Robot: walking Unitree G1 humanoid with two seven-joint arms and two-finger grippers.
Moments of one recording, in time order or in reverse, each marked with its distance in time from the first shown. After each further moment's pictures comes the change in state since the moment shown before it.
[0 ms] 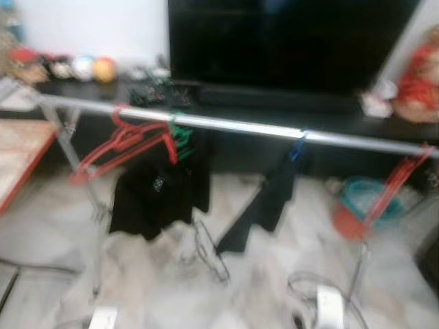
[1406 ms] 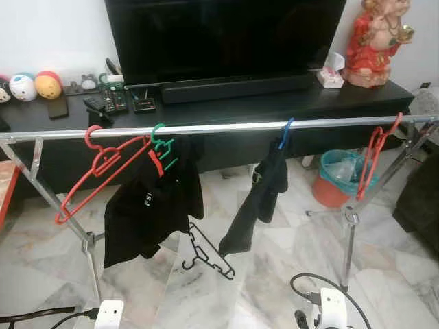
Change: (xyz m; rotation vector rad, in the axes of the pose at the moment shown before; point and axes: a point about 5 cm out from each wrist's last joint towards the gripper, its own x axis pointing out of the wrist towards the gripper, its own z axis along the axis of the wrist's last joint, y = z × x) left arm 0.004 -0.014 0.027 -0.003 -0.070 -0.022; right arm 0.000 -0.008 0.004 -0.006 -0.016 -0.008
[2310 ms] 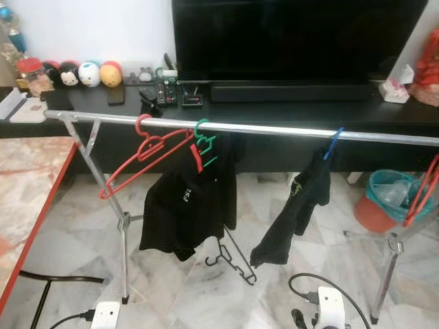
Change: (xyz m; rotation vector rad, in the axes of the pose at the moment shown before) left arm -0.001 0.005 -0.002 -0.021 0.001 0.013; right arm 0.000 0.002 0.001 -0.015 -0.012 0.034
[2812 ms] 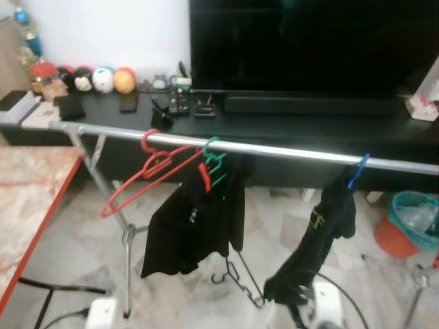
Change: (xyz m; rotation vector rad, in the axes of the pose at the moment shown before) left arm 0.001 -0.014 0.004 -0.020 -0.009 -0.040; right arm -0.003 -0.012 -0.009 -0.004 0.039 -0.041
